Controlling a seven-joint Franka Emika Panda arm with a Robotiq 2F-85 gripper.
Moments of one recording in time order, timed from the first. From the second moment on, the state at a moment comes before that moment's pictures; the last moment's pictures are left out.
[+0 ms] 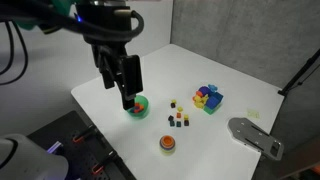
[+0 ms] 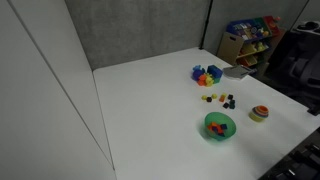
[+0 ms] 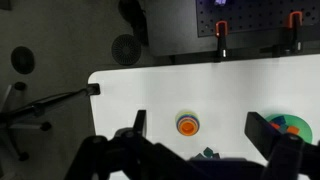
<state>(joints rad) -0.23 -0.68 -0.21 -2.42 -0.31 1.62 -0.20</state>
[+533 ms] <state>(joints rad) -0.21 -0.68 -0.21 -2.42 -0.30 1.63 -0.20</state>
